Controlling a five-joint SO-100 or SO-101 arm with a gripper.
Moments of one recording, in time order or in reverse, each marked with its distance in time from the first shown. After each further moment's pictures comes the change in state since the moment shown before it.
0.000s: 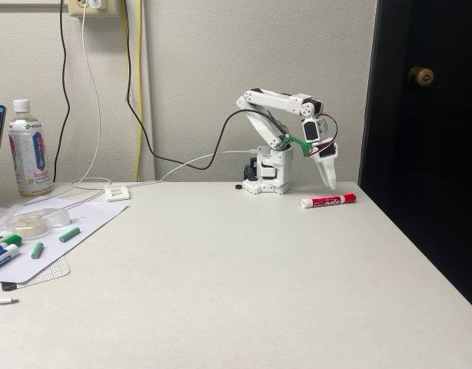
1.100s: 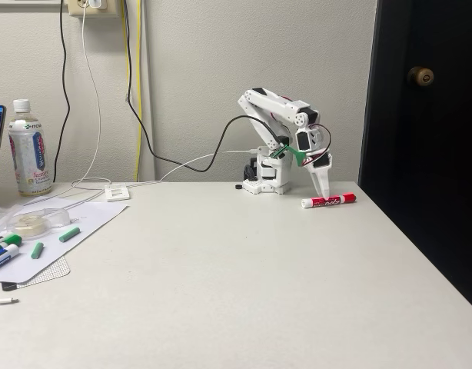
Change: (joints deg) arm 7.5 -1.1 6.7 -6.3 -8.1
